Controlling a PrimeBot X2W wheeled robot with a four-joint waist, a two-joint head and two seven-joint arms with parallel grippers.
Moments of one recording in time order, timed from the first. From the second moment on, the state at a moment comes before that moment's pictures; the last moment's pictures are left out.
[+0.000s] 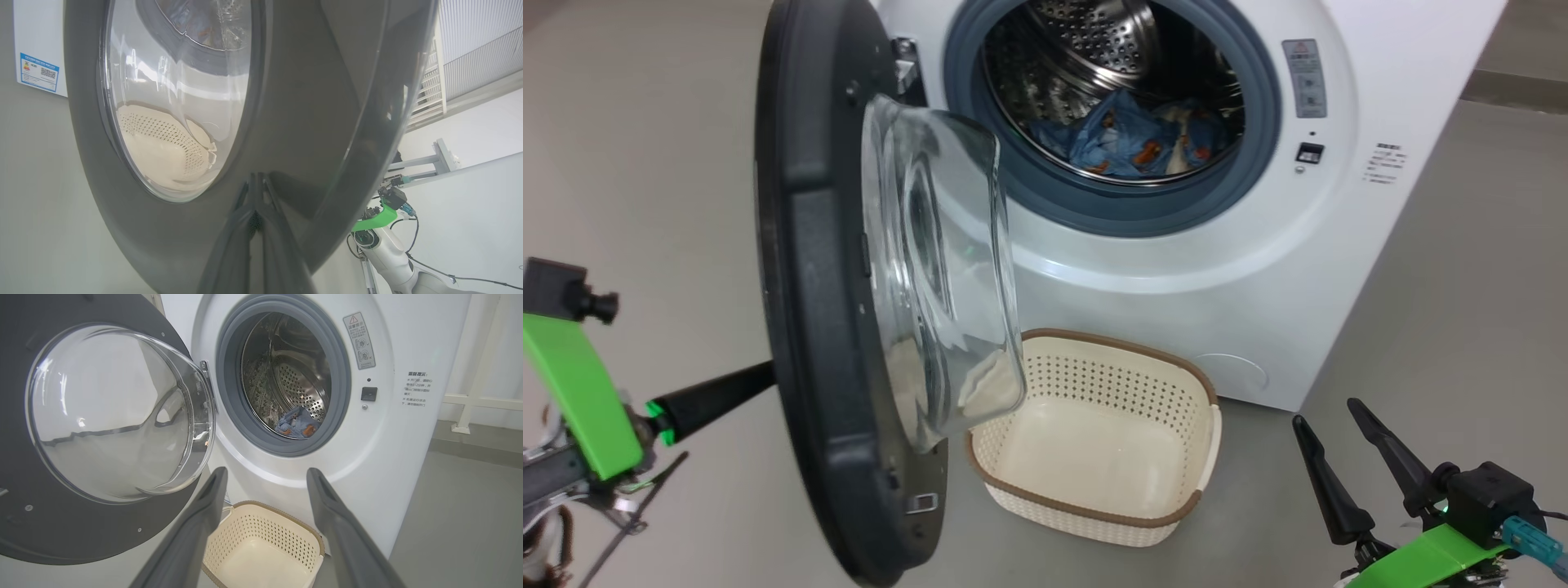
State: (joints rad) left arm -0.42 0.52 -0.10 0.12 -1.52 -0.12 1.07; right arm -0.01 -0.29 0.25 0.15 0.43 0.13 -0.25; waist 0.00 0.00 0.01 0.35
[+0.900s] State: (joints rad) left arm -0.46 0.40 -0.21 0.05 -1.47 -0.12 0.87; right arm 0.00 -0.28 0.19 0.14 0.42 0.13 -0.25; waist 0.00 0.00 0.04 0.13
